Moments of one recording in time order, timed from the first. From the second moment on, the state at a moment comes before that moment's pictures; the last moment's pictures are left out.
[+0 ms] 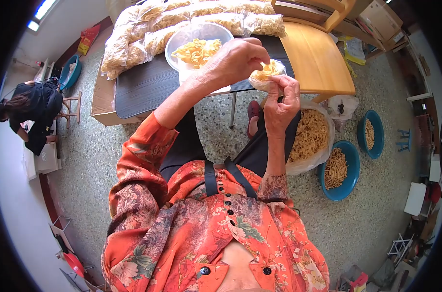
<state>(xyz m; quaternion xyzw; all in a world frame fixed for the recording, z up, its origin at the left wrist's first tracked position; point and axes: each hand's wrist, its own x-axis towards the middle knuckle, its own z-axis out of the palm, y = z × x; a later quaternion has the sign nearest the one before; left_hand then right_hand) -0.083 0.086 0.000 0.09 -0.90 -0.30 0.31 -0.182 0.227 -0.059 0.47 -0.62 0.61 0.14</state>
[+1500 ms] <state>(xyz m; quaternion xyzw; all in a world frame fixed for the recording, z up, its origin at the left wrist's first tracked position) -0.032 -0.015 -0.043 0.25 -0.95 -0.06 0.18 -0.171 0.227 -0.057 0.49 -0.63 0.59 0.14</state>
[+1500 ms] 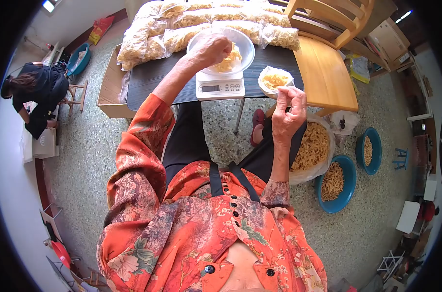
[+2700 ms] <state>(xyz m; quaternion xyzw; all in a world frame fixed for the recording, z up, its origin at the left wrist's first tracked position) -0.107 0.095 -0.012 0.14 -0.93 -0.26 0.22 -0.172 0.229 -0.059 0.49 -0.62 0.60 0.15</state>
